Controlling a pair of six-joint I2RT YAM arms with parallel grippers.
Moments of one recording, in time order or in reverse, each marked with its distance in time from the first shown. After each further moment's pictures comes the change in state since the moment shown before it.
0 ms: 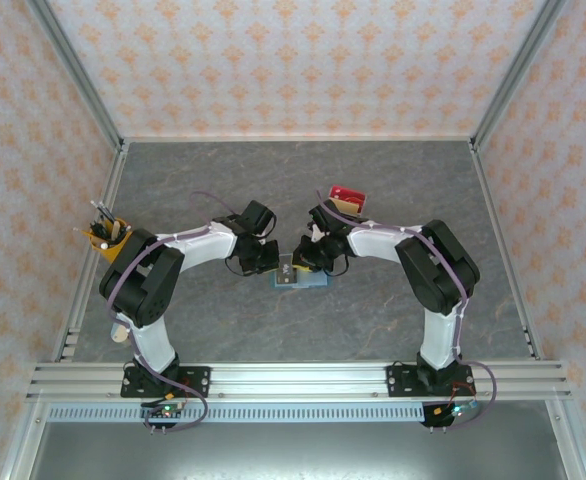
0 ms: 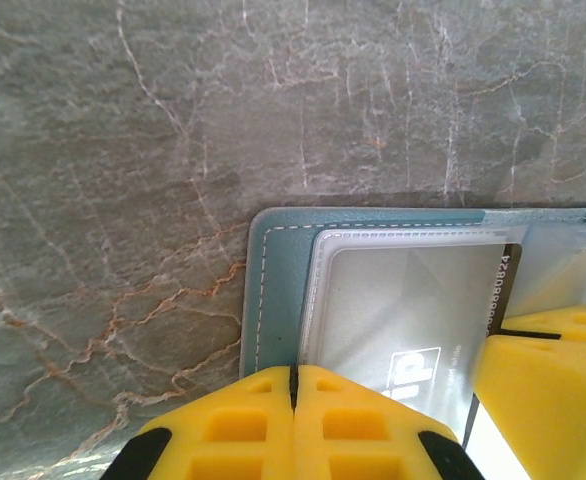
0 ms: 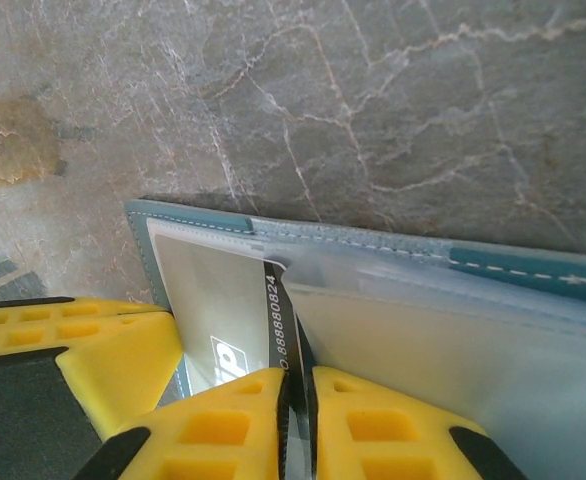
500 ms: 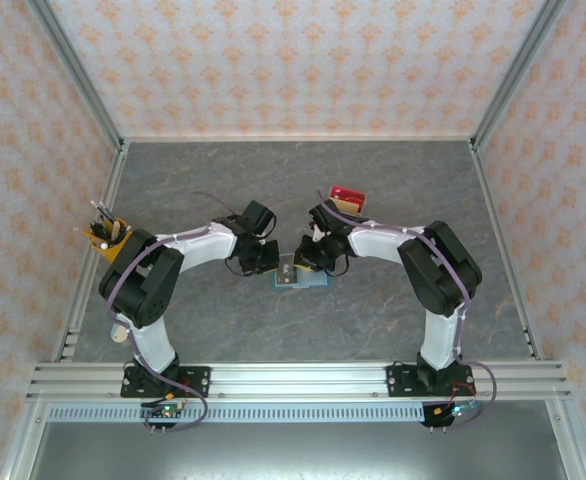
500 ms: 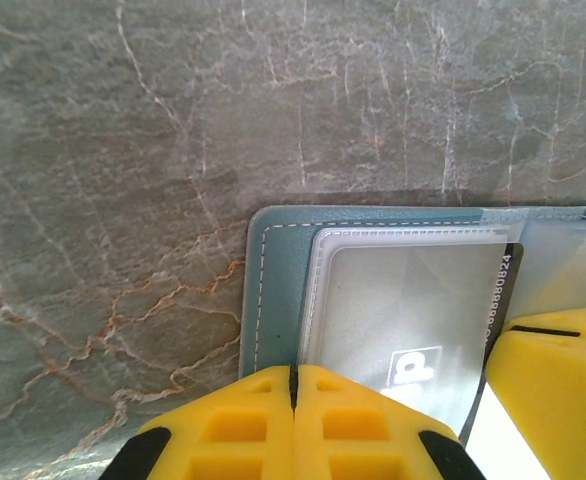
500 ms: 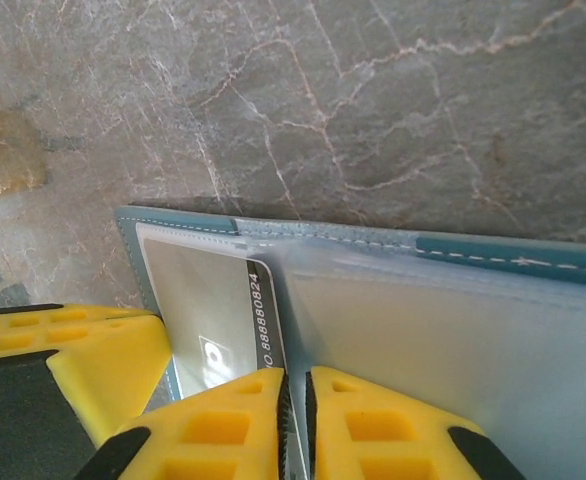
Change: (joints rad) left arm 0.000 -0.005 -0.005 0.003 0.000 -0.003; right arm 0.002 -0.017 0.000 -0.025 0.039 0.000
